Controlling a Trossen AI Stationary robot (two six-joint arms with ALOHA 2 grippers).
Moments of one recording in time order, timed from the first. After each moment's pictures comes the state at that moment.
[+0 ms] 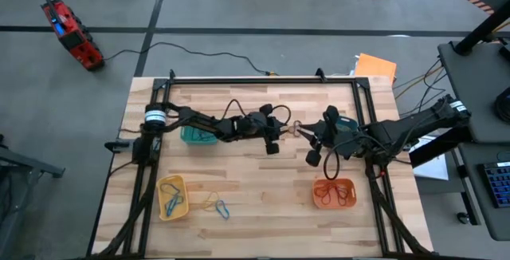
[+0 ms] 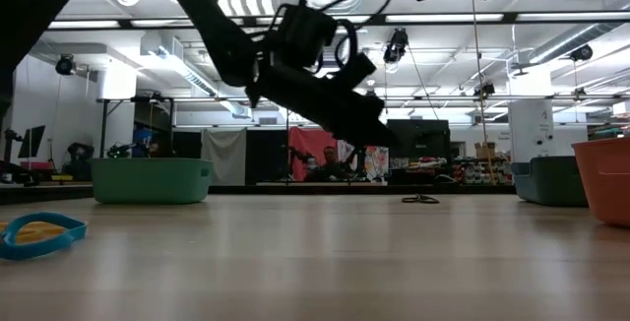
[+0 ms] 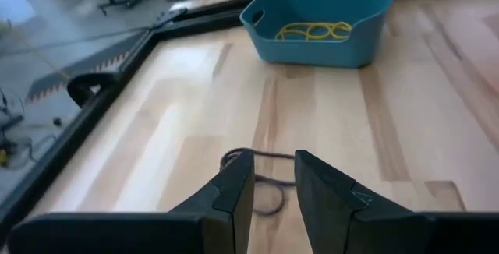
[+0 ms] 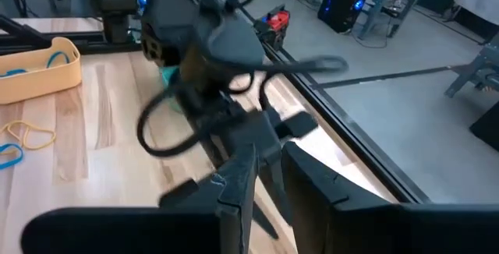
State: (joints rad) left arm 0.14 2.07 1.15 0.55 -0.12 0.24; right arm 0.30 1.09 0.91 -0.32 0.73 0.18
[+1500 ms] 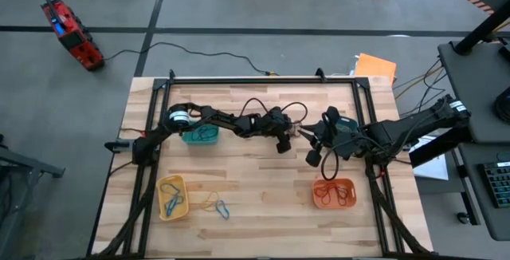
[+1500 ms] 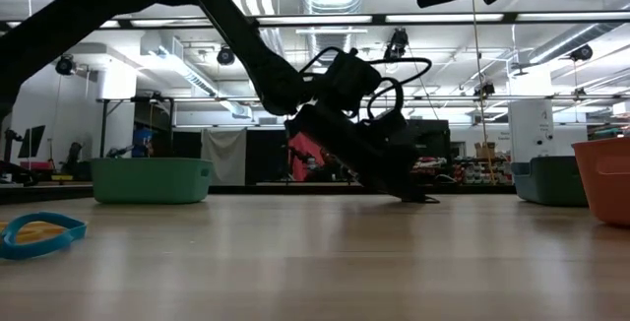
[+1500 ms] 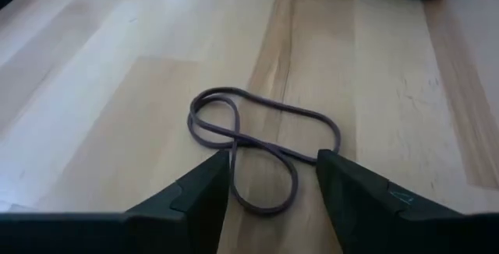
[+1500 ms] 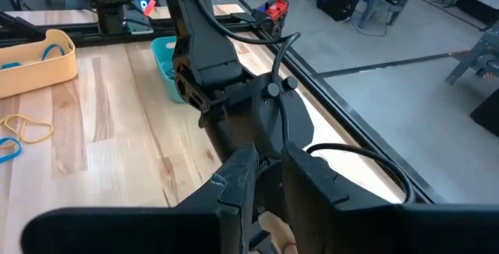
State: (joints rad) left arm 0.19 2.34 1.46 0.30 -0.06 0.04; right arm 0.30 1.09 0.91 -0.36 0.73 0.24
